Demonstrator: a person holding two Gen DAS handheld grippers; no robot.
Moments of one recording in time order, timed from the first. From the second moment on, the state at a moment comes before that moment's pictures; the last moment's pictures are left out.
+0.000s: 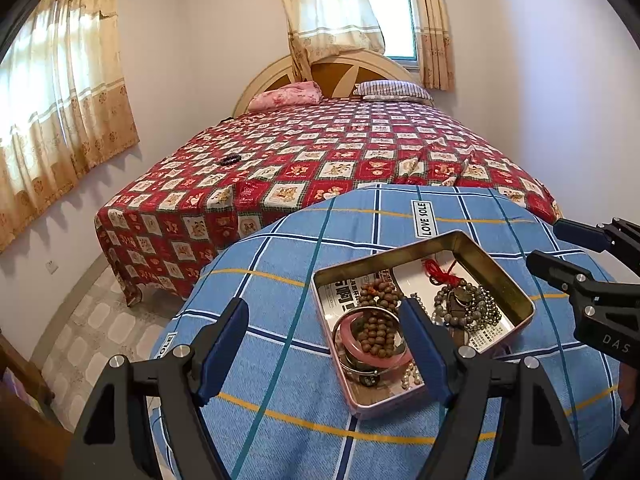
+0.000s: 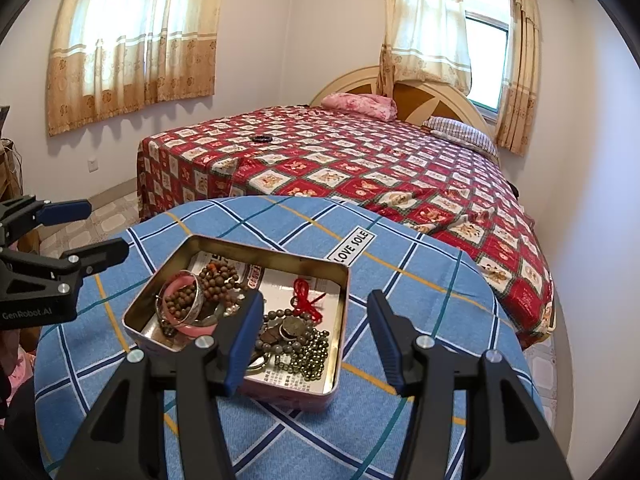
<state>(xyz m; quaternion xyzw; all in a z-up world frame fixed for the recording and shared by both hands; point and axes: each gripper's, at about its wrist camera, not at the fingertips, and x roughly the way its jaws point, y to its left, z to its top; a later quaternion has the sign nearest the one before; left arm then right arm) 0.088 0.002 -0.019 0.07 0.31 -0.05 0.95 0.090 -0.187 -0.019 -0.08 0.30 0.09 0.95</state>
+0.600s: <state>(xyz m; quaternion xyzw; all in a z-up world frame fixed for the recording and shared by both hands) 0.086 0.002 -0.017 0.07 0.31 -0.05 0.95 0.089 -0.187 -0.018 -0.08 0.30 0.10 0.95</state>
